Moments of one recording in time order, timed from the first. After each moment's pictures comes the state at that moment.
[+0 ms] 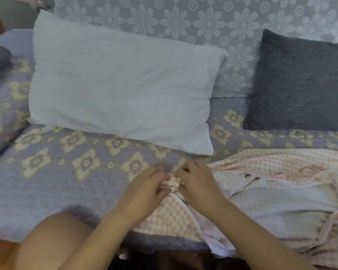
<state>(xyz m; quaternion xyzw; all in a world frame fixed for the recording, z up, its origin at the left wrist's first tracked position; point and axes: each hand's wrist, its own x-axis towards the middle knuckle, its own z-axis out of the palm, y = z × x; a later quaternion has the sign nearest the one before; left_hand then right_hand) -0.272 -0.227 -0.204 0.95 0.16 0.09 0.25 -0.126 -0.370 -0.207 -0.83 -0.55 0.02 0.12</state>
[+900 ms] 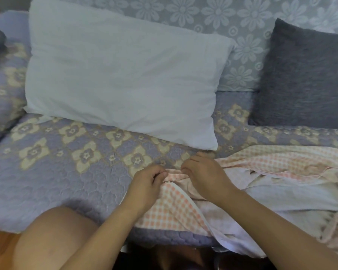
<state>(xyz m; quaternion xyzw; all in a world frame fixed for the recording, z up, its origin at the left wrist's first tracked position) -0.267 -0.230 -0.220 0.83 0.29 0.14 0.46 -0.104 -0.360 -0.207 -0.78 -0.59 -0.03 0.19</state>
